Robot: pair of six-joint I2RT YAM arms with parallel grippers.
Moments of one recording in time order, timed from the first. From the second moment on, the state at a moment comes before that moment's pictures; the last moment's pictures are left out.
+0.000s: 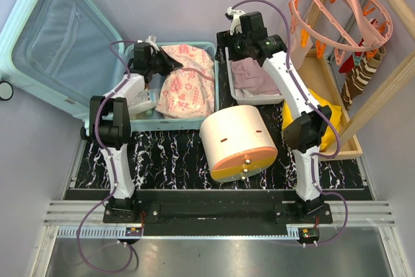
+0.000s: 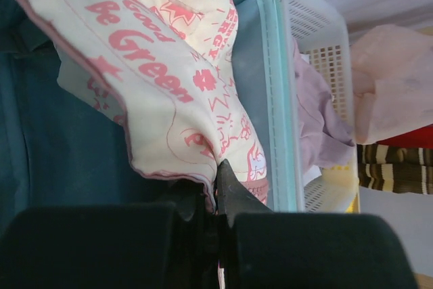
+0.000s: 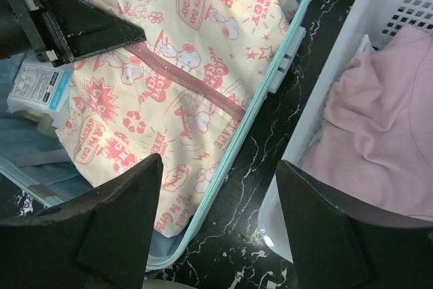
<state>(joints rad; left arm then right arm) -0.09 2.09 1.64 0.01 0.48 -0.75 0.43 2.14 2.39 -0.82 -0.18 0.13</state>
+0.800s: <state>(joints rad) 0.02 2.00 1.54 0.10 0.58 -0.91 0.47 2.31 2.50 -0.93 -0.19 0.25</state>
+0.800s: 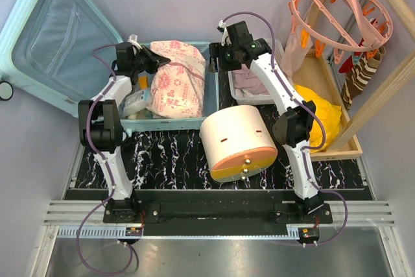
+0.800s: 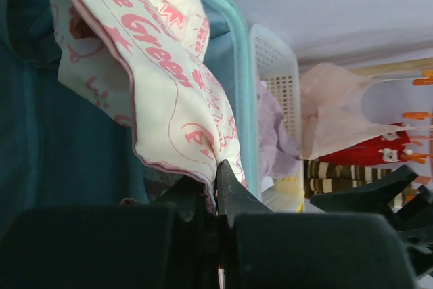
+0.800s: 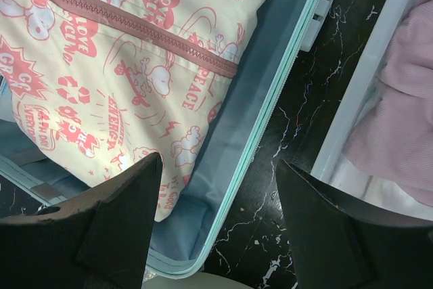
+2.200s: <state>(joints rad) -0.04 1.95 1.68 0.34 0.59 -1.21 0.31 2.41 2.42 -0.52 -0.71 0.66</state>
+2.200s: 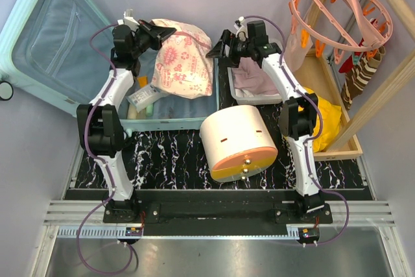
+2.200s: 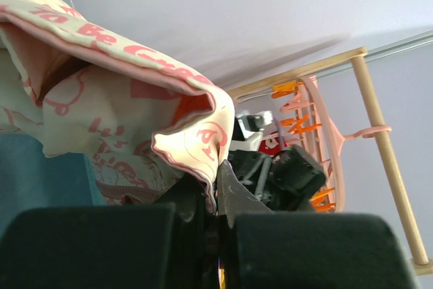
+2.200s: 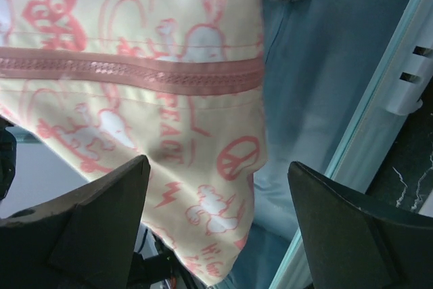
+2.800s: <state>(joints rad) -0.03 1.90 1.68 0.40 0.59 -1.30 0.29 2.44 2.27 0.07 -0.94 1.05</state>
